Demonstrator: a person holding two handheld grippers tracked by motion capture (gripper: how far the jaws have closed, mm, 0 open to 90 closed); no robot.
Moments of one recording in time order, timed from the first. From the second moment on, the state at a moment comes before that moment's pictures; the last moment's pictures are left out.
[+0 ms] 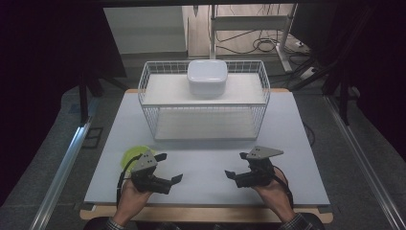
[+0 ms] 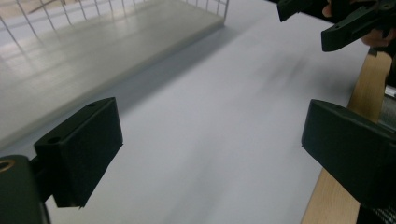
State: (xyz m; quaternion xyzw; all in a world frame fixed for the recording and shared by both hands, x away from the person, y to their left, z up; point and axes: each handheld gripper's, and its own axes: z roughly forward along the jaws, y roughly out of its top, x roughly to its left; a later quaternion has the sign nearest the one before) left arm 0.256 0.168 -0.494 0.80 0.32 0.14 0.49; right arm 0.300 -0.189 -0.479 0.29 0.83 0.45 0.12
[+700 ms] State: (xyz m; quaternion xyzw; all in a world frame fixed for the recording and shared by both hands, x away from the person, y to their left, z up) left arm 0.264 0.178 -0.492 0.80 0.37 0.15 0.44; right arm 0.301 -0.197 -0.494 0.31 0.84 0.43 0.10
